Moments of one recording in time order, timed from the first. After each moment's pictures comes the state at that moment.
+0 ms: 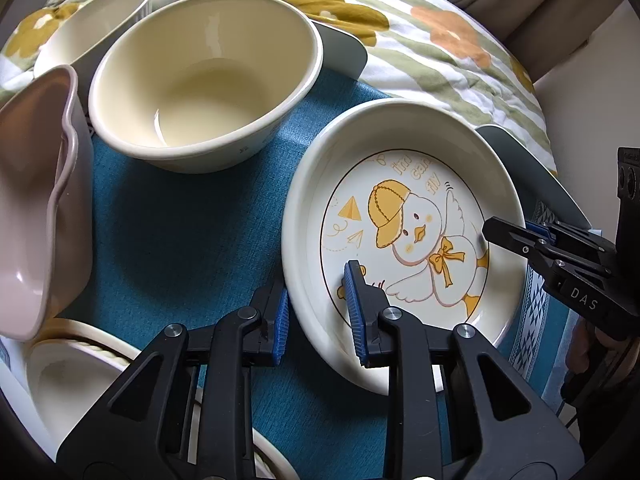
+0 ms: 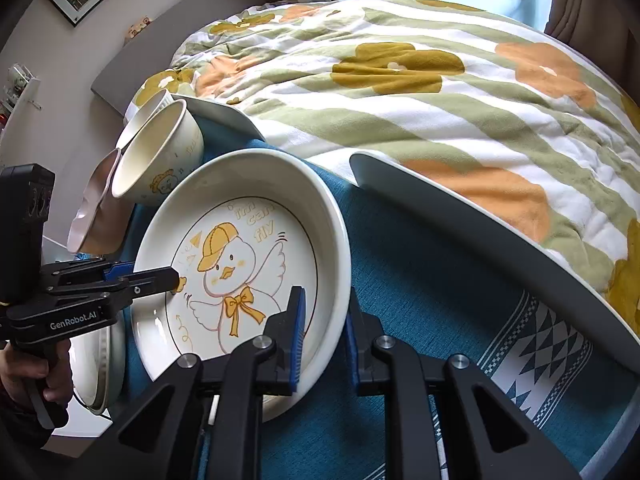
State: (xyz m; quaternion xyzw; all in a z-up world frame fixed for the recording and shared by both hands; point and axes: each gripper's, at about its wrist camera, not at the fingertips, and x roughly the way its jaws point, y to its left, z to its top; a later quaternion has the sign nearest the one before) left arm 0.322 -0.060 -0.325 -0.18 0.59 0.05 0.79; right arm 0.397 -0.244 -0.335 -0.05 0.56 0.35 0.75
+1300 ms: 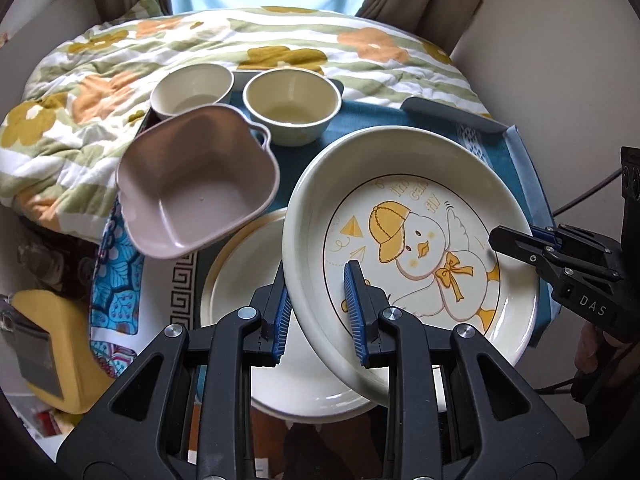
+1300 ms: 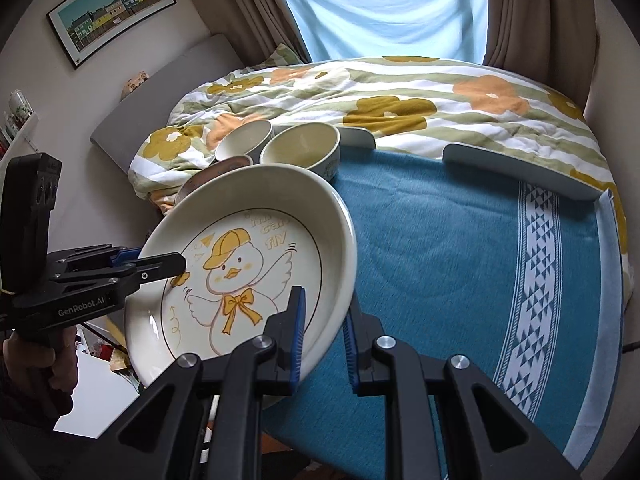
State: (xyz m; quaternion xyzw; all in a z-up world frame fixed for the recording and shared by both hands) left arm 0.142 0.039 -0.213 -0.06 0.53 -0.08 0.84; right arm 0.171 -0.169 -0.230 0.02 0.49 0.25 0.84
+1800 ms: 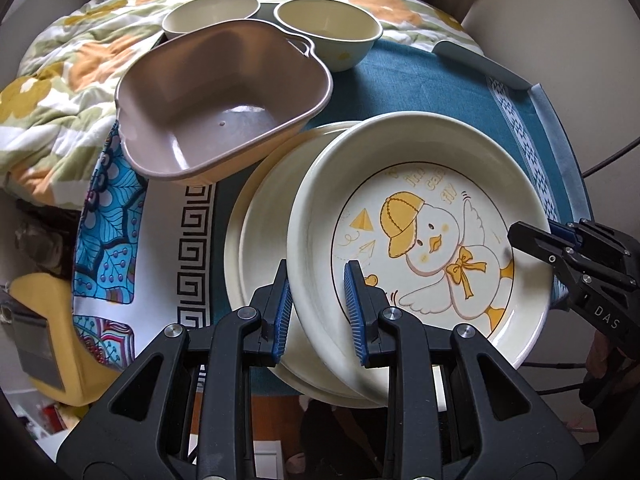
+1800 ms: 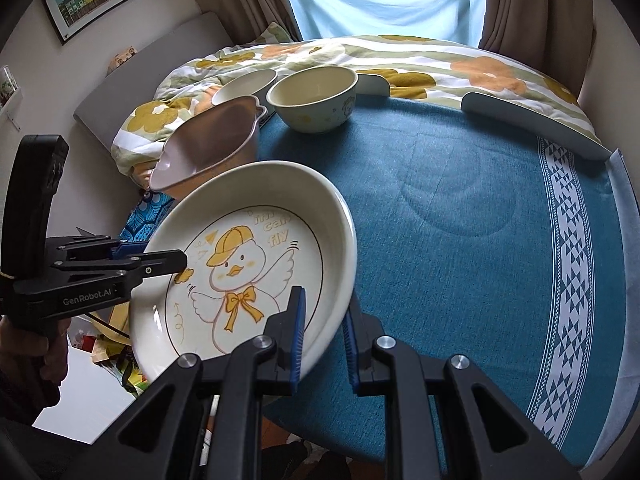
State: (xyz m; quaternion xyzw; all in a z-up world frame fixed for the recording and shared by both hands) left arm 0.129 0.067 -0.283 -0.05 0.57 -0.08 0.82; right arm 0.141 -0.131 -0.285 -0.01 0.50 0.22 0.84
